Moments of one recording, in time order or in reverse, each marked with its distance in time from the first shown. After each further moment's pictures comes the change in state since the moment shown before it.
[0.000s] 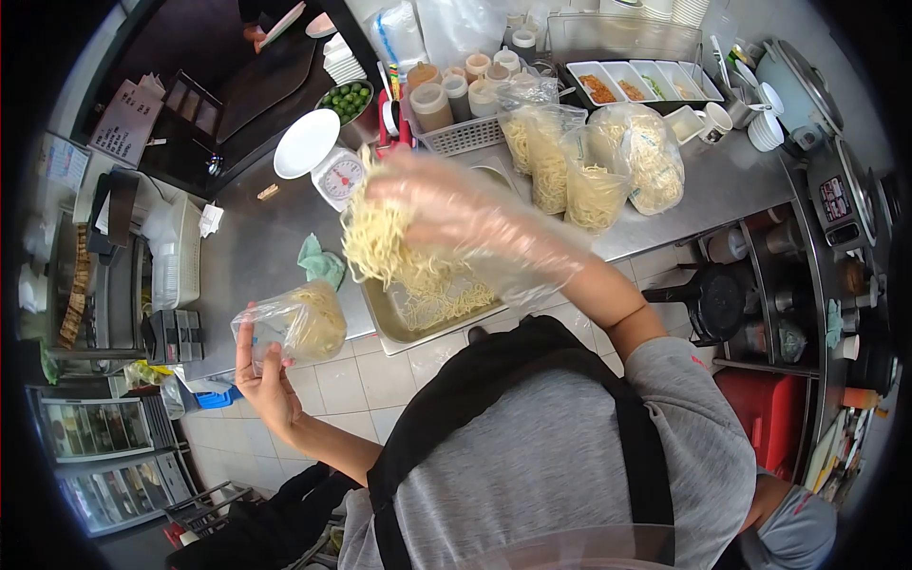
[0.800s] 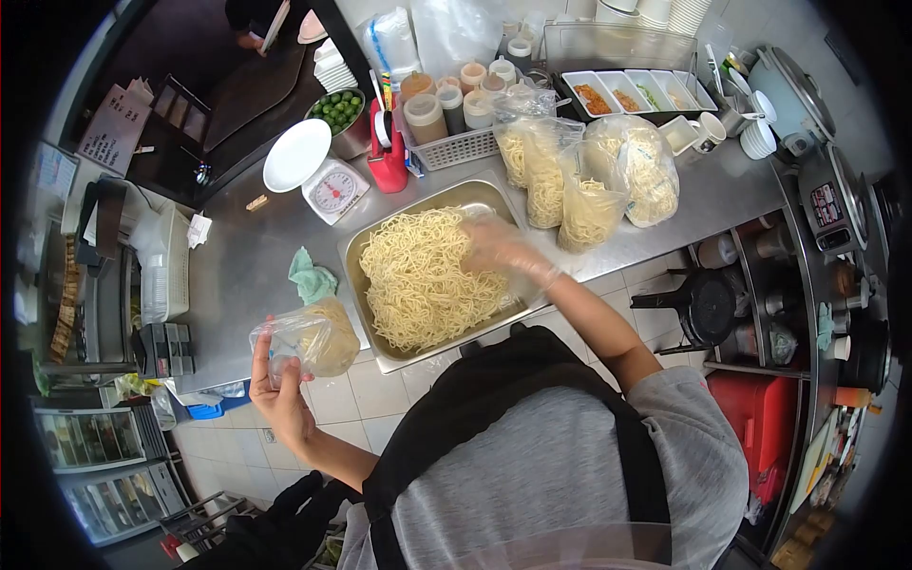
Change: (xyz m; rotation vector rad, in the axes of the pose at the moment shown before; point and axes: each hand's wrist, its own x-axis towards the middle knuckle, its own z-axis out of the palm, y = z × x) left_hand -0.002 -0.016 0.016 -0.005 -0.077 -0.056; right_hand -0.079 0.113 0.053 -0.100 -0.422 0.677
